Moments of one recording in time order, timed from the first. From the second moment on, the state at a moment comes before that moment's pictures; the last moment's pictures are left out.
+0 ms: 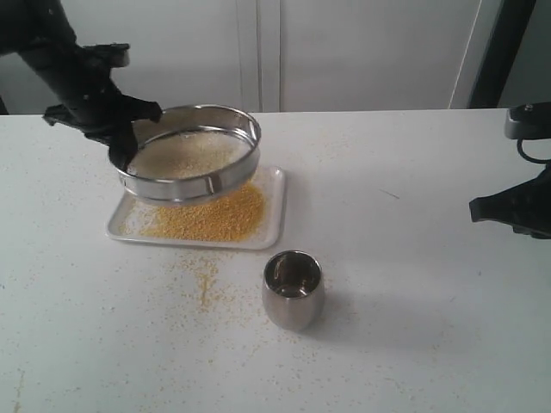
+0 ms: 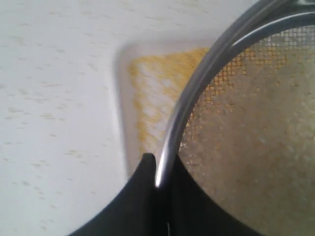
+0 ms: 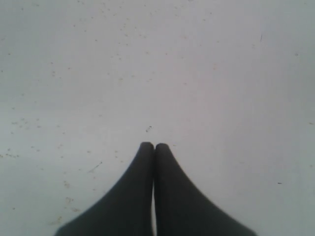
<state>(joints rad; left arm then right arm) -0.16 2.15 -1.94 -0.23 1.04 0.09 0.03 1.38 -0.78 -0.04 0.47 0.02</state>
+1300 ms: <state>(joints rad) -0.23 2.12 -1.89 -0.17 0.94 0.20 0.03 1.38 -0.78 -0.04 0.47 0.02</state>
